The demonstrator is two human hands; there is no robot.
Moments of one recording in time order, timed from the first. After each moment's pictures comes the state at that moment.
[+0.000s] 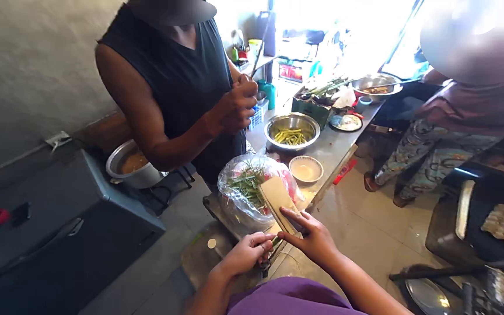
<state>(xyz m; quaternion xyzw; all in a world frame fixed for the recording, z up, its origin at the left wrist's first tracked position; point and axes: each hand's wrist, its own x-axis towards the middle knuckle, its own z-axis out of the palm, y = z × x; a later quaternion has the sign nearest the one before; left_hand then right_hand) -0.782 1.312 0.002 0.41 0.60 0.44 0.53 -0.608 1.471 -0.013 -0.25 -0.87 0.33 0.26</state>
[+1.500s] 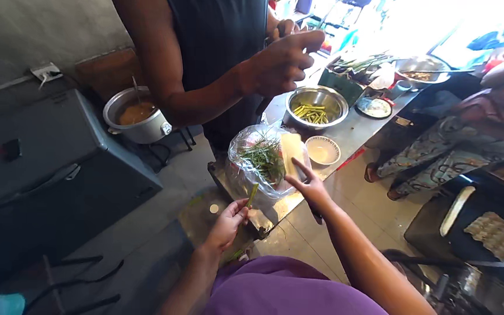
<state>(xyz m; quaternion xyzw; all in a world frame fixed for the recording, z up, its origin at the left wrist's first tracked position) -0.810 1.263 -0.033 0.17 0.60 0.63 0.47 -0.684 1.520 -0.031 -0.36 -0.78 0.50 0.13</state>
